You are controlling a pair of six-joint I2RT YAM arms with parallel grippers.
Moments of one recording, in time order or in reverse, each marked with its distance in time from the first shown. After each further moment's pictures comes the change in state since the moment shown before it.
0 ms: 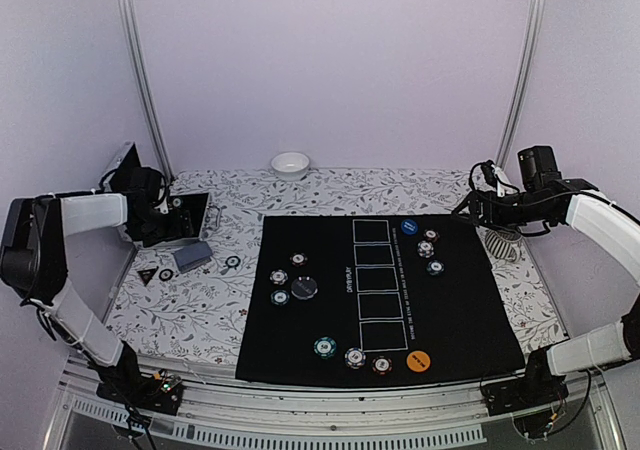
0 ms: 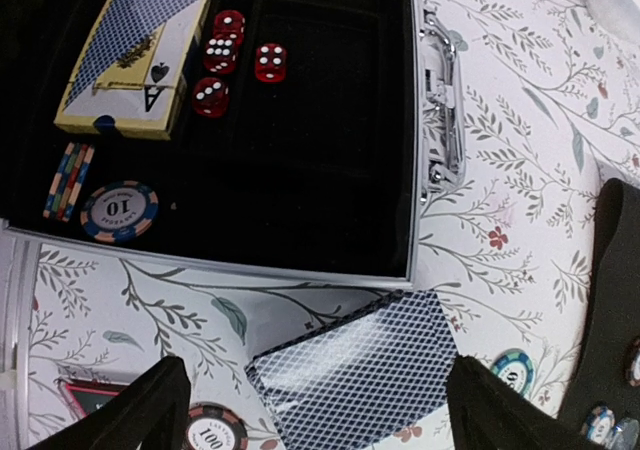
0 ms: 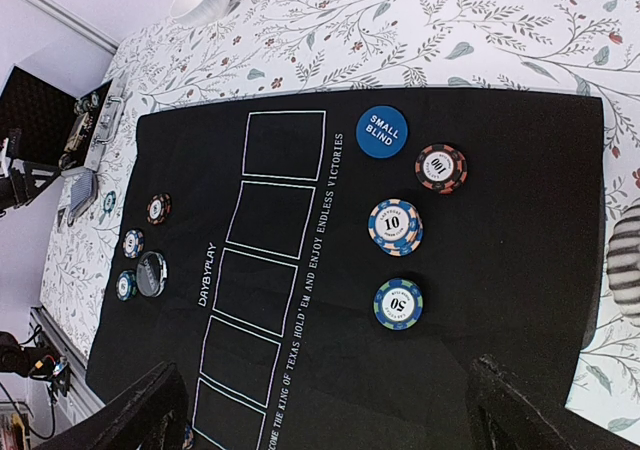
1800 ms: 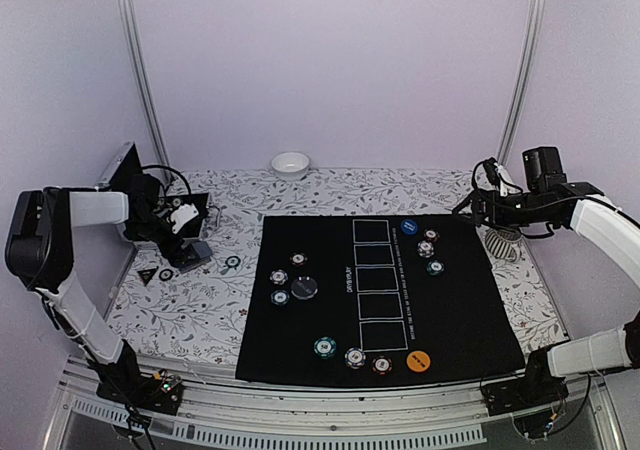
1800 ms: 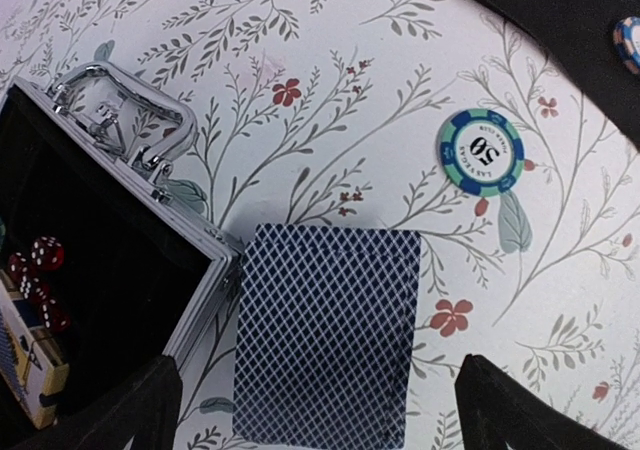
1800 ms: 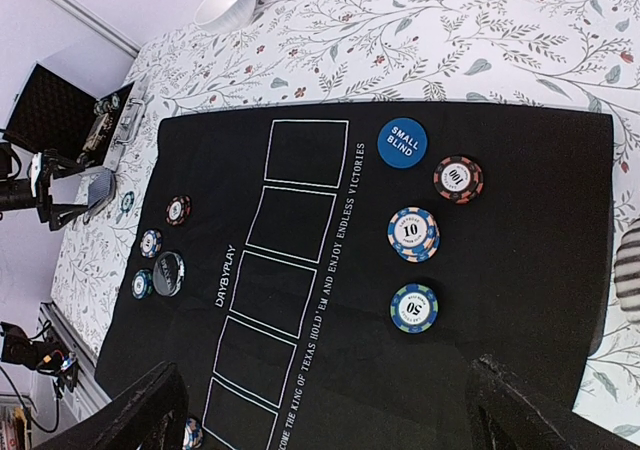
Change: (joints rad) left arm 0.055 0.085 0.031 -0.092 0.340 1.149; right arm 0.000 -0.049 -0.021 0.020 -0.034 0.000
